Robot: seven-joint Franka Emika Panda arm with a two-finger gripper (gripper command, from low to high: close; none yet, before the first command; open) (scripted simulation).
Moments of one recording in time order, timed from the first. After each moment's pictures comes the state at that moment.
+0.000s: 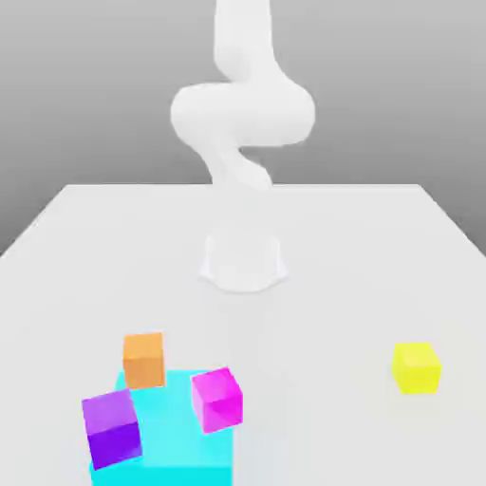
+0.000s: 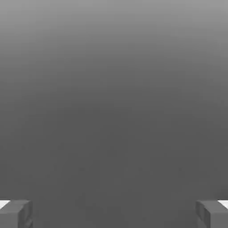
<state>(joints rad) 0.06 -0.71 0.02 -2.34 -0.01 2.35 0.72</state>
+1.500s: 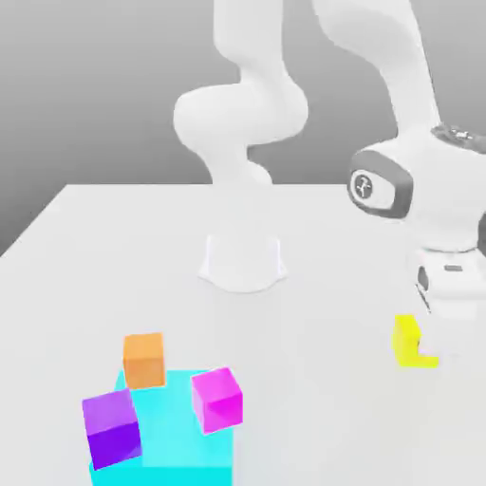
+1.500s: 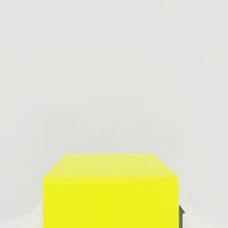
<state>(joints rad) 0.38 0.04 0.08 -2.65 -0.05 2.69 0.07</state>
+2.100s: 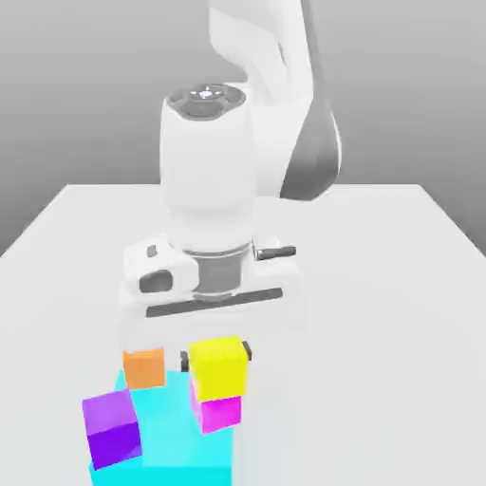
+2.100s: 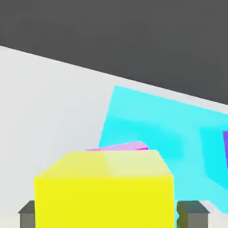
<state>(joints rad) 0.03 0.01 -0.10 -2.53 0.01 2.54 0.46</state>
